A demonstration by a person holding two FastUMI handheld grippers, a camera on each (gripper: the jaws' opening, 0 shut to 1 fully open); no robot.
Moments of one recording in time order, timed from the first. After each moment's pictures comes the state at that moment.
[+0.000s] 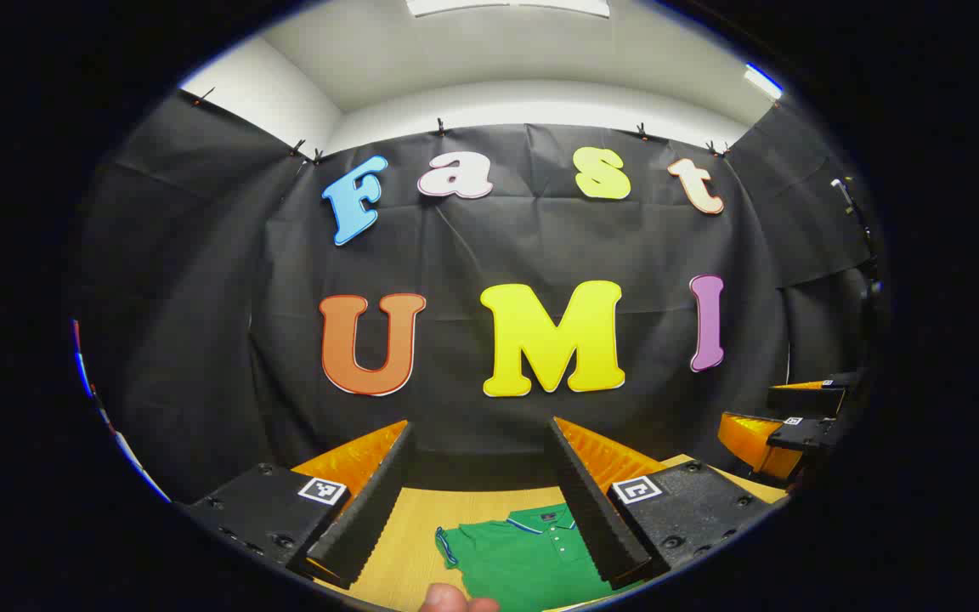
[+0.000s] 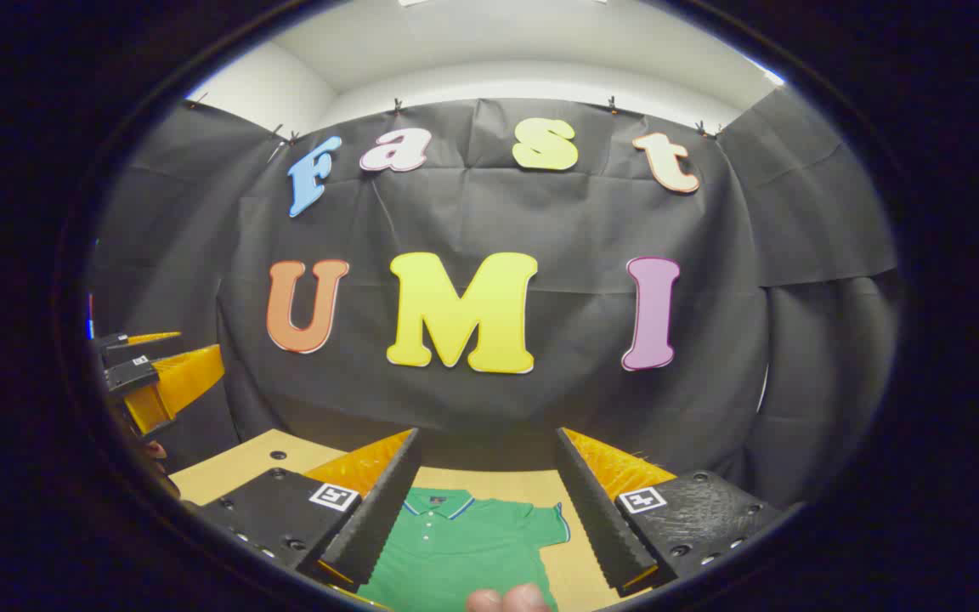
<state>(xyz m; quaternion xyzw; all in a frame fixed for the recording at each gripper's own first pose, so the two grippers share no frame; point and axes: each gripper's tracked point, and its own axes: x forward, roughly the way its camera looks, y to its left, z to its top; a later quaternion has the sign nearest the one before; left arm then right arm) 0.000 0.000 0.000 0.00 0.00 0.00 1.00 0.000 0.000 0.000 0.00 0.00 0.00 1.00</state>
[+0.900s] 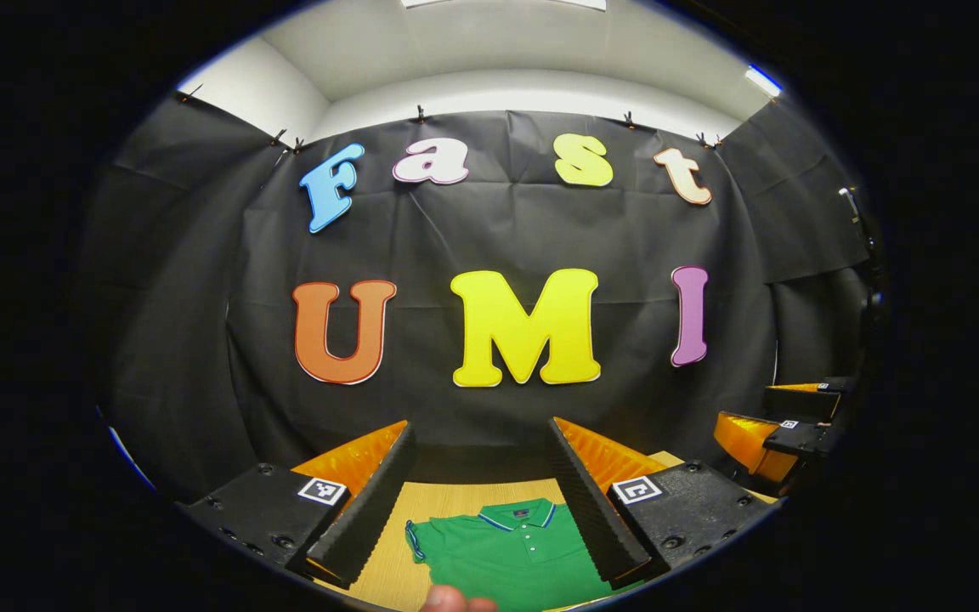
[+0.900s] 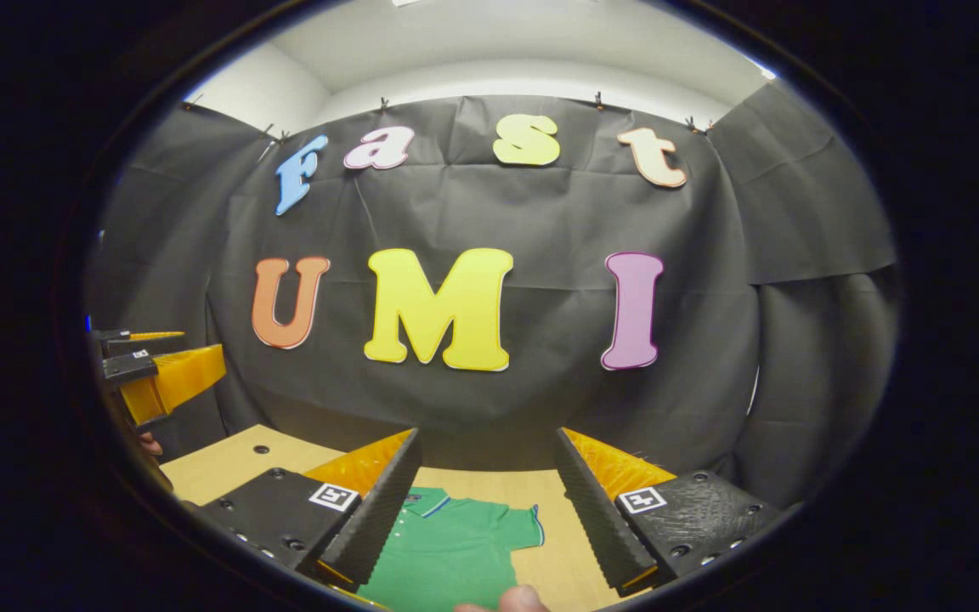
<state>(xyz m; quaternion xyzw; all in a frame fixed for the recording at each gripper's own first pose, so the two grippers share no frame) 0.009 -0.046 -0.012 0.00 0.03 -0.02 1.00 0.004 -0.044 -0.011 0.00 0.01 0.00 1.00</state>
